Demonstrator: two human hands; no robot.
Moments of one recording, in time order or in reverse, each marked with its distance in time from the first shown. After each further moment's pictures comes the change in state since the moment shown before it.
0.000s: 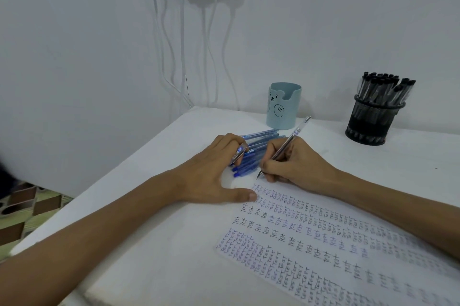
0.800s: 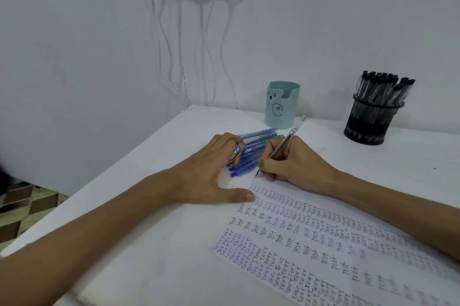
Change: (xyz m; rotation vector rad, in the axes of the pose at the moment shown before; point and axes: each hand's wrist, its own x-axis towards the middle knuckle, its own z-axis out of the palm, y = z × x) left_hand 0.001 0.003 -0.001 0.005 -0.008 -0.001; right_hand 0.000 -0.004 0.000 -0.069 0.021 0.021
